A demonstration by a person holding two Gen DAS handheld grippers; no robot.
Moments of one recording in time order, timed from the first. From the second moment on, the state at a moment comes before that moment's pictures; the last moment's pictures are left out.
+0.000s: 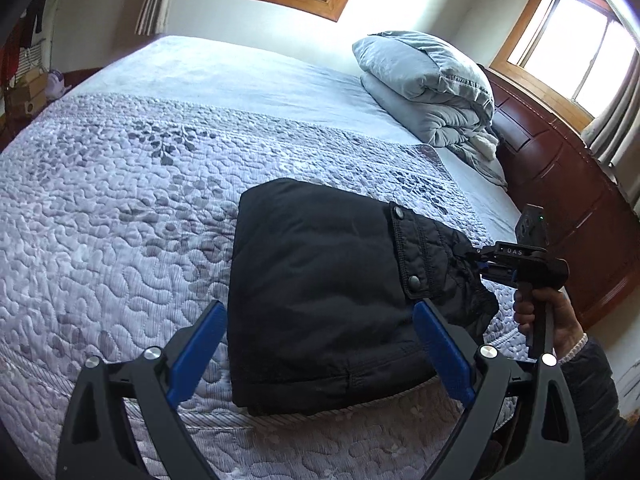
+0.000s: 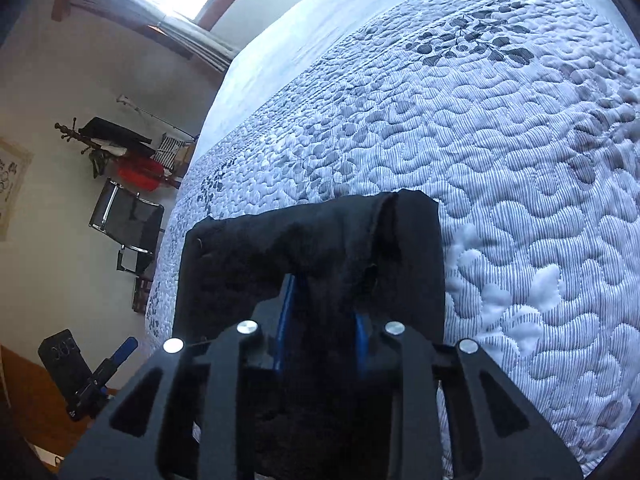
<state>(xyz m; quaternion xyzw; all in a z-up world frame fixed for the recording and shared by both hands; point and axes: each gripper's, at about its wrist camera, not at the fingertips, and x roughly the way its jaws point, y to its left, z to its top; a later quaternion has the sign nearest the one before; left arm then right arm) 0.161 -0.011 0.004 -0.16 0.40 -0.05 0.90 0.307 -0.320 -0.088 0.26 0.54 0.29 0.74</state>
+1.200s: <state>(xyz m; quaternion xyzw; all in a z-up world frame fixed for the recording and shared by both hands) 0.253 0.062 -0.121 -0.35 0.55 -0.17 0.74 0.262 -0.378 -0.127 0.30 0.56 0.32 0.70</state>
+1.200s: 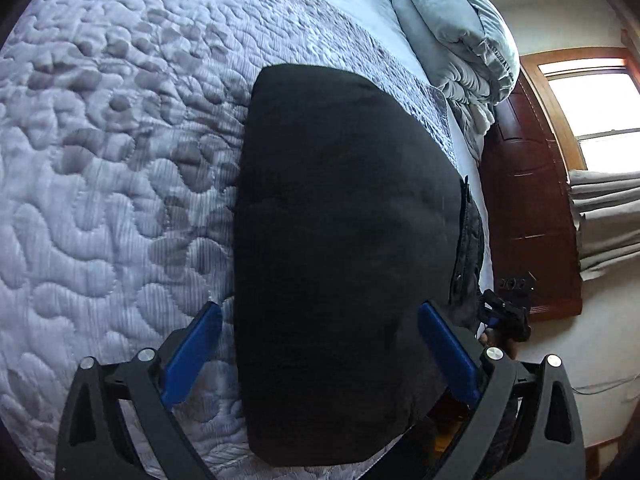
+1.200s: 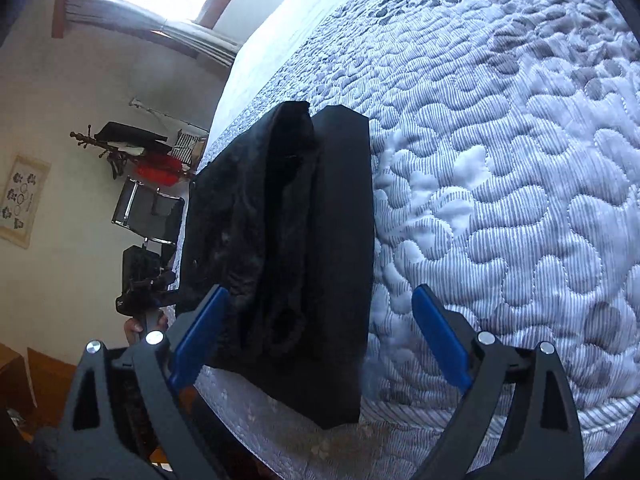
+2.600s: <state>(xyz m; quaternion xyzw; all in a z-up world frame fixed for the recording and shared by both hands) 0.294 0.010 -0.084 -0.34 0.52 -0.24 0.75 0.275 -0.293 -0.053 0.22 0.47 0.42 0.74</state>
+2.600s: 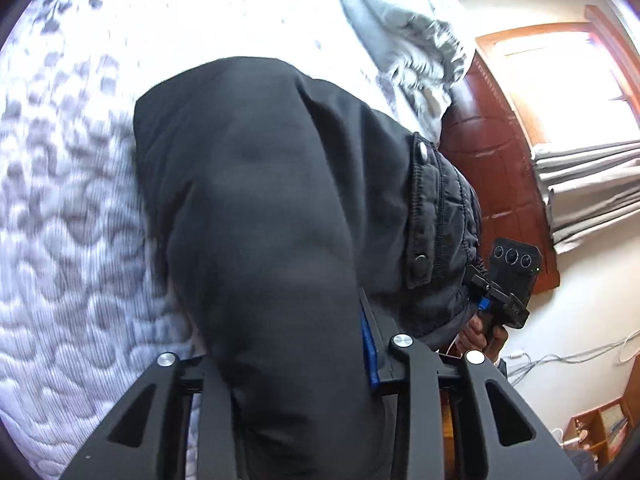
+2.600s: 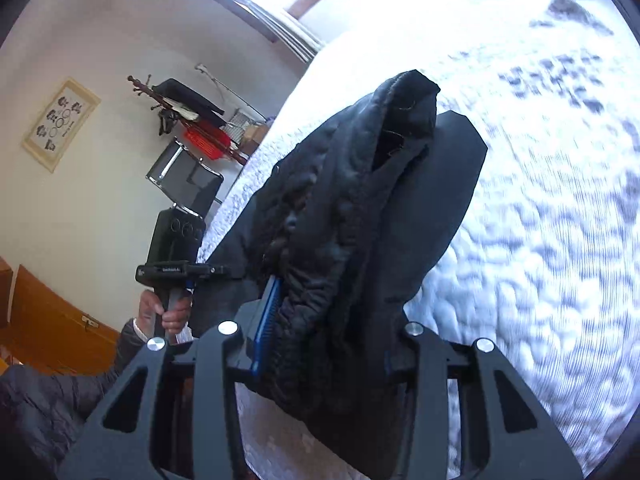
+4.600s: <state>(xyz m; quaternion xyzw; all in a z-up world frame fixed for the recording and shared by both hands) 0.208 -0.021 0.000 -0.12 0.42 0.03 0.90 0.202 -0.227 -0.028 0.05 0.49 0.12 0.86</state>
